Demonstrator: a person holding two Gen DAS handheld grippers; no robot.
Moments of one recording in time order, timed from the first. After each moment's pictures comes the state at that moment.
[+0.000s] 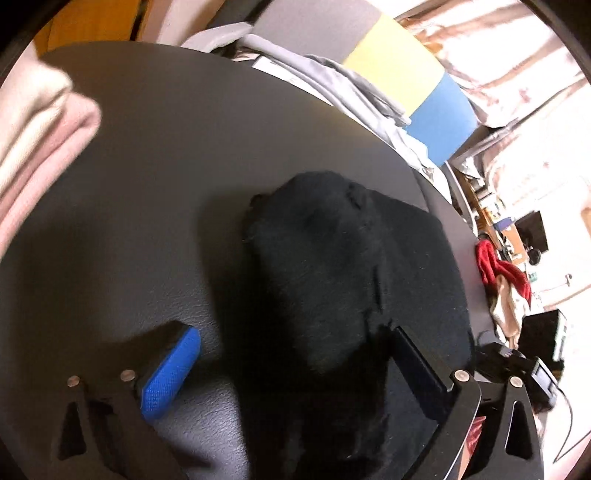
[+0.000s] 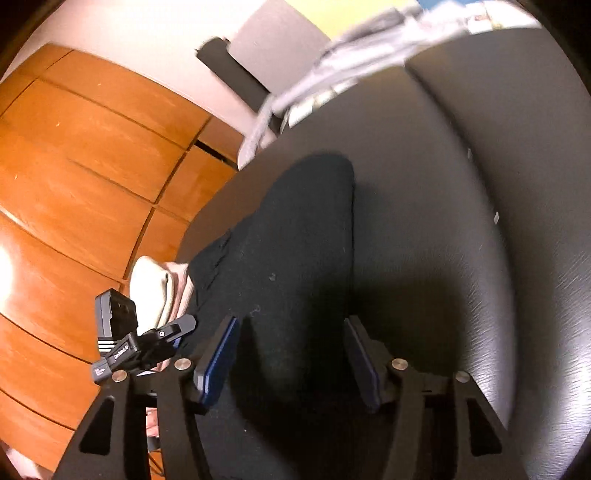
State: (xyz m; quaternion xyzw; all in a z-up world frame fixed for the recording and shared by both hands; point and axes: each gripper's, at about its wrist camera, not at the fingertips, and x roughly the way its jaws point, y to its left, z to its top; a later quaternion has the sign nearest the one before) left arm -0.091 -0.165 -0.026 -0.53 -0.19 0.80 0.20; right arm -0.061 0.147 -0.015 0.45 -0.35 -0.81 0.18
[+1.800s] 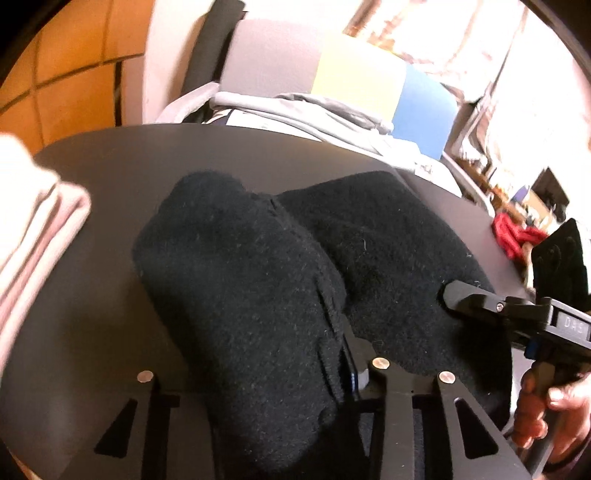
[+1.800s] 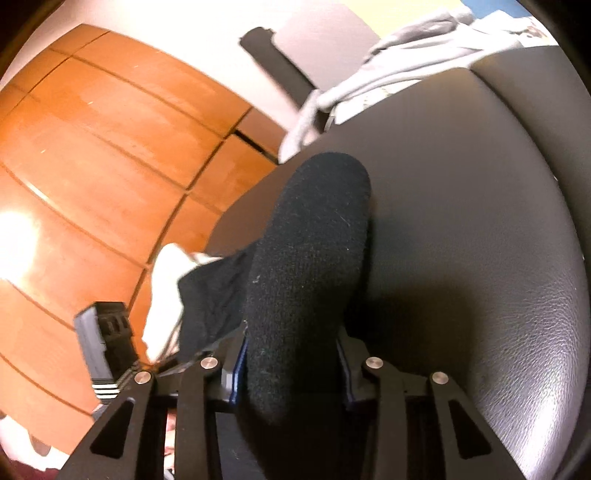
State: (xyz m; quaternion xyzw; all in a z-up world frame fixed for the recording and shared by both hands) left arm -0.065 -0.108 -0.003 -0.43 -0.08 0.88 0.16; right arm -0.079 0.094 -0.008 0.41 -0.32 -0.82 0.25
